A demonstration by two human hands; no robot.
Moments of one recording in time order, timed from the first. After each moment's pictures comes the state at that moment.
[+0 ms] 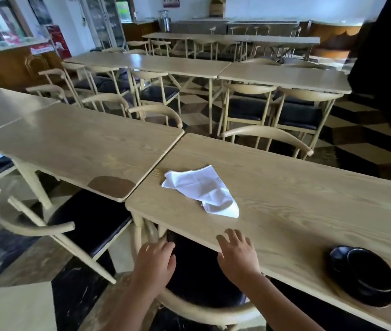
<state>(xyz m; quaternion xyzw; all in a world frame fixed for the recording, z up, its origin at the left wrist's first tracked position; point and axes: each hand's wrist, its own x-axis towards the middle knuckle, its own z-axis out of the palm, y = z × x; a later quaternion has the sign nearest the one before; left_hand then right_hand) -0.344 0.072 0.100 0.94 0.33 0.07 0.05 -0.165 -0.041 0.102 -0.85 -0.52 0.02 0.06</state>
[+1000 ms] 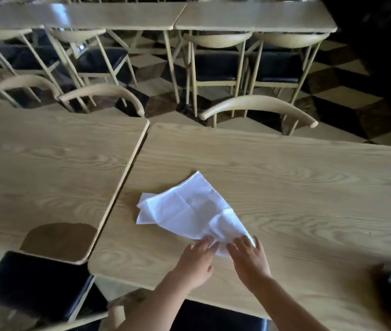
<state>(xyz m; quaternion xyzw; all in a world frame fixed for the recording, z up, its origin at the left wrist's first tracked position) -0.145 0.236 -0.005 0.97 0.10 -0.16 0.17 -0.049 0.099 -0.022 -0.88 -0.47 -0.03 0.02</state>
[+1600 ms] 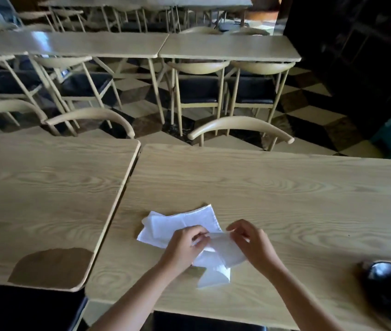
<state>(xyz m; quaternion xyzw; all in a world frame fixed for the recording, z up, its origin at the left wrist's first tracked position) -0.137 0.274 0.086 0.87 0.17 0.08 0.46 -0.035 0.114 0.103 -0.85 -0.25 0.20 0.42</state>
